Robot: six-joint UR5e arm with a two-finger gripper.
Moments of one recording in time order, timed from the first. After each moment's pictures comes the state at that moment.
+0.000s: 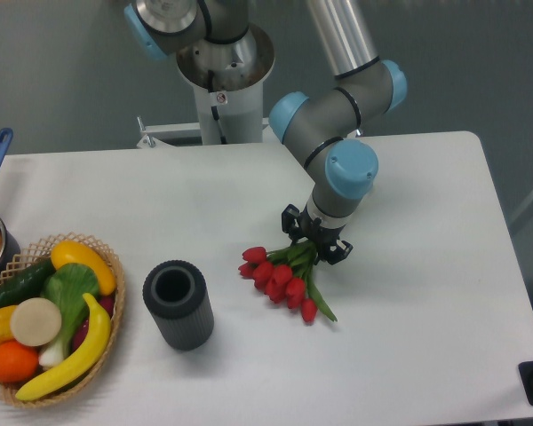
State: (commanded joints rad) arm 2.61 -1.97 -1.90 -0.92 1.44 1.23
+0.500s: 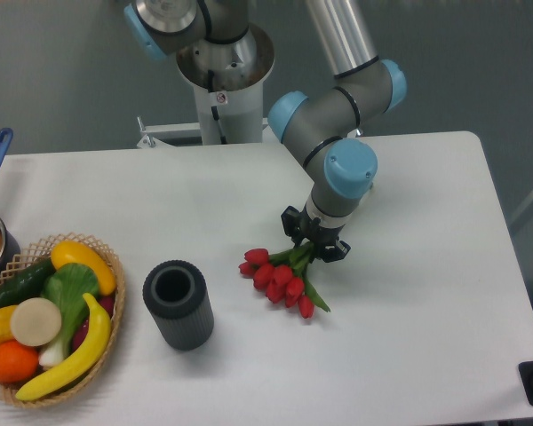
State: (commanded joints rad) arm 2.61 -1.97 -1.89 -0.92 1.44 1.23
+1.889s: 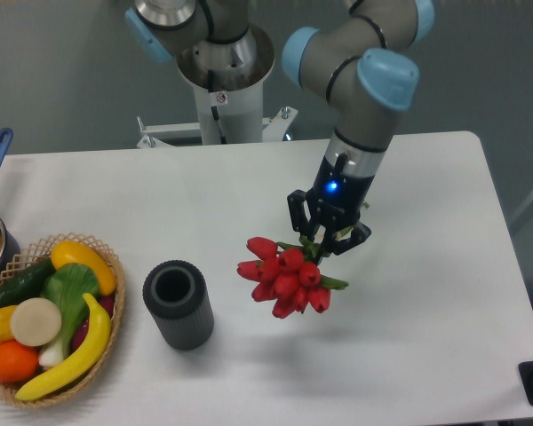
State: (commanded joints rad) arm 2.69 -1.74 -1.74 -0.92 0.87 1.18
